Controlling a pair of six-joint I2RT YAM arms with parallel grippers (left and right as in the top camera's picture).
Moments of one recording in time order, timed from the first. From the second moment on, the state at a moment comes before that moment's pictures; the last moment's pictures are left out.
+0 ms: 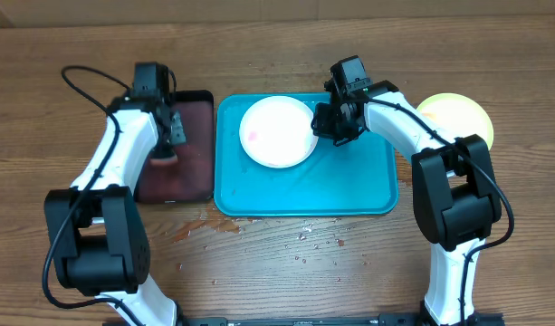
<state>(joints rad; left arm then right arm) 0.02 1.87 1.31 -0.73 -0.24 -0.24 0.33 2.15 1.55 -0.64 -0.31 0.43</state>
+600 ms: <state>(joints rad) 0.01 1.85 1.31 -0.70 -0.17 -0.27 0.33 2.15 1.56 -0.68 -0.31 0.41</state>
